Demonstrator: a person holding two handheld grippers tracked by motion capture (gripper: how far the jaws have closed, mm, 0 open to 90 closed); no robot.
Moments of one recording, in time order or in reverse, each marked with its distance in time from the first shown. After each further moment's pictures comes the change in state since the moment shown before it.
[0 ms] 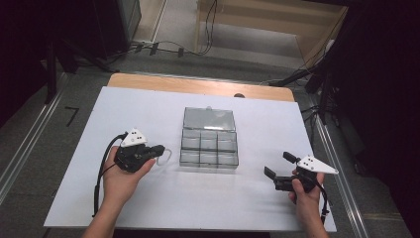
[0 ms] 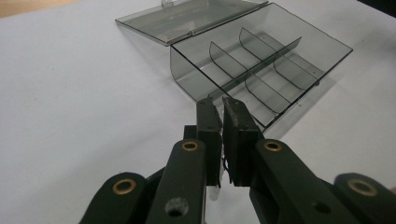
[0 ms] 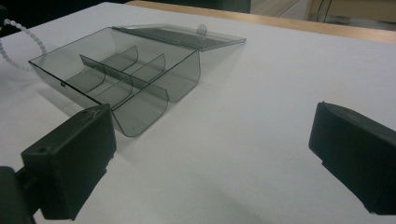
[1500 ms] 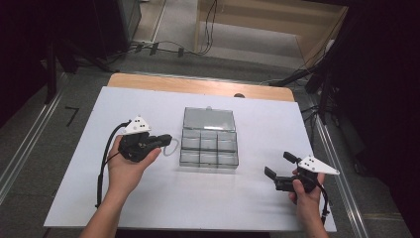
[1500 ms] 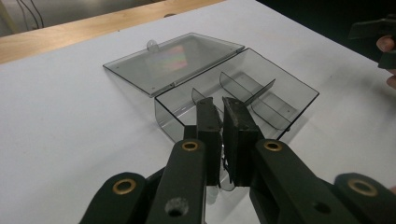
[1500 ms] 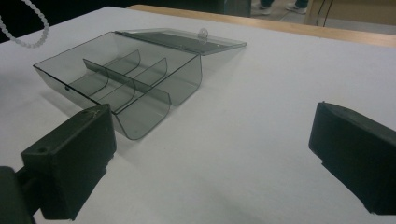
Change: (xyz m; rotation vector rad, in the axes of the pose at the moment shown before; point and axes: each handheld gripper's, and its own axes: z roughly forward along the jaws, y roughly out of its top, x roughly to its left) left arm -0.006 0.038 -0.003 -0.065 -0.059 0.012; right arm 0.001 0.001 -0.002 -0.015 0.005 0.002
